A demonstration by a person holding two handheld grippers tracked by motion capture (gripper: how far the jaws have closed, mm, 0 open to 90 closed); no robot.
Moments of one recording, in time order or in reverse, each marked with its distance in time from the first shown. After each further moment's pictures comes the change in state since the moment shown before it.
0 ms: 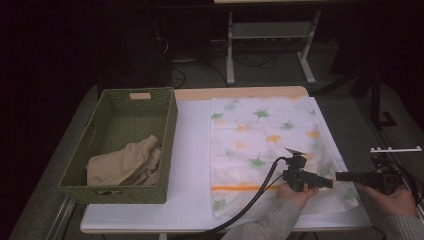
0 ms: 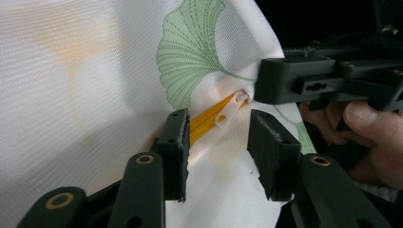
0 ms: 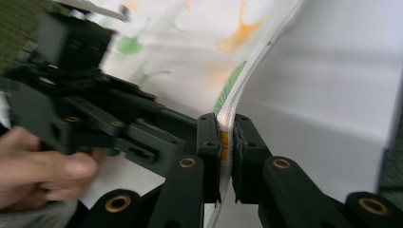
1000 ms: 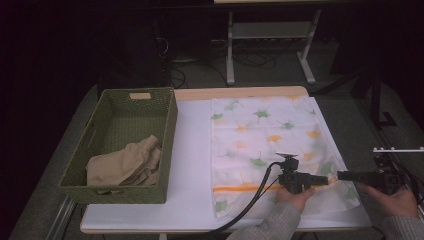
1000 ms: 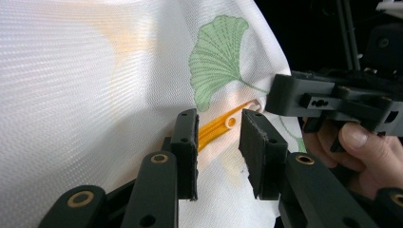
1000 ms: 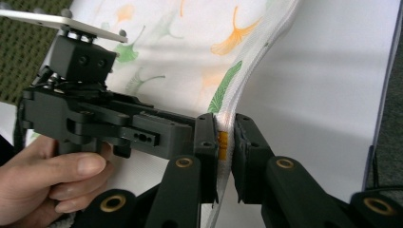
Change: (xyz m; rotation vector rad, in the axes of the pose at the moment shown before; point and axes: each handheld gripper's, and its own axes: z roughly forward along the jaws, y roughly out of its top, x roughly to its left) left arm 0.015 -0.011 -0.003 -0.128 -0.036 -0.109; right arm -0.003 -0.001 -0.003 -0.016 -0.025 0.023
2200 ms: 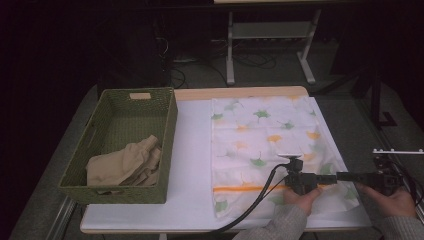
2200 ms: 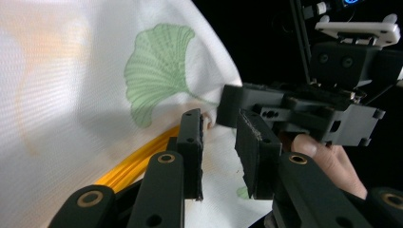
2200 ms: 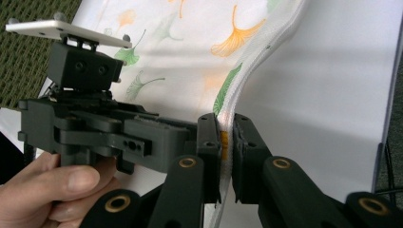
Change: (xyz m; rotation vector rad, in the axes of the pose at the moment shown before) left arm -0.002 -0.006 0.014 -0.034 -0.127 -0.019; right arm -0.007 -0.004 0.005 -0.008 0.021 0.039
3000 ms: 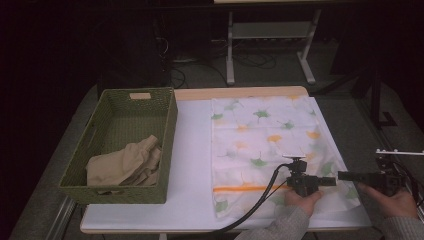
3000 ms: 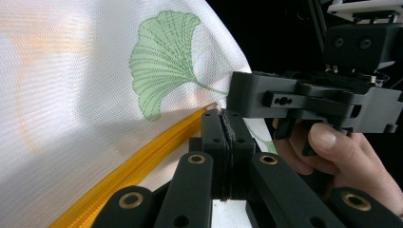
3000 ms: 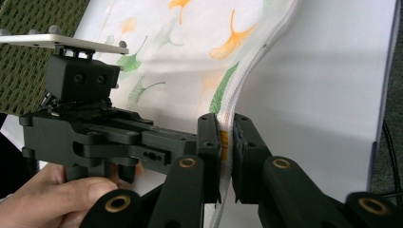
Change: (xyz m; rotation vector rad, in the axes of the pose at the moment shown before) left arm -0.009 -0.002 0.003 -0.004 0.065 0.092; right arm -0.003 -0.002 -0.003 -0.022 0.009 0.019
